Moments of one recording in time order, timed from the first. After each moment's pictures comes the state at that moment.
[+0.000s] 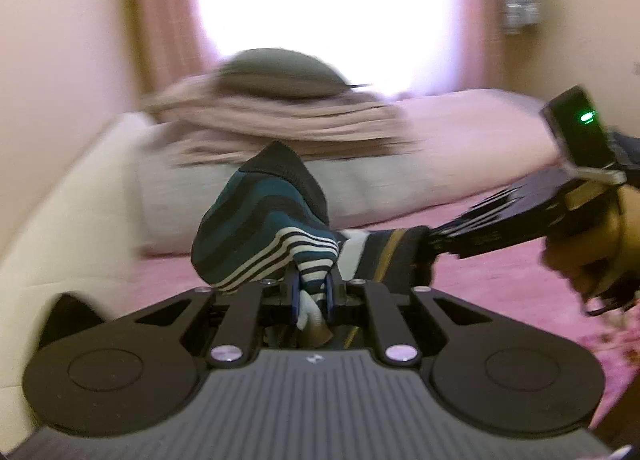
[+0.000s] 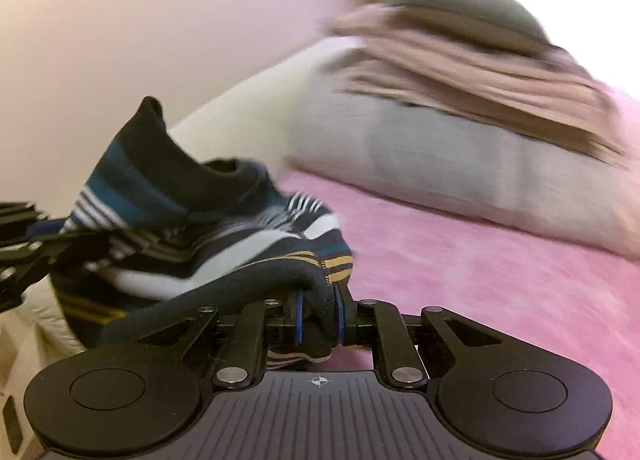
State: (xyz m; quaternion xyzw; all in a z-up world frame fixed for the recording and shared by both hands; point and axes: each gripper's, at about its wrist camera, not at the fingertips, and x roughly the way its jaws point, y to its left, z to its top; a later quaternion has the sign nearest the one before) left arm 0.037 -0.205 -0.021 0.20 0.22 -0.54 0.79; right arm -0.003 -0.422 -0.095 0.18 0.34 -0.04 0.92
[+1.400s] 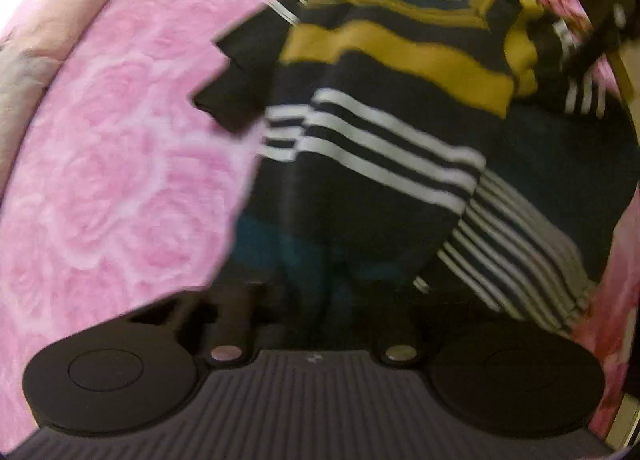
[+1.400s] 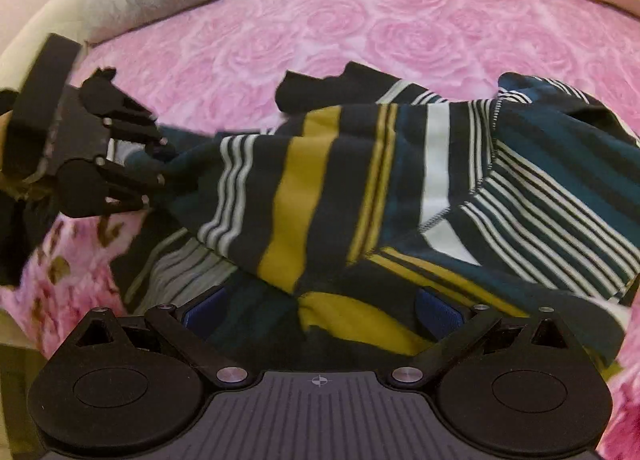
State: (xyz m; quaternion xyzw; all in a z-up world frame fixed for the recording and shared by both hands) left arm -0.095 -0.437 -0.337 0.54 0.22 -0.70 0.41; right arm -0.252 -0.516 -0.303 0.29 0.50 -0.19 0.80
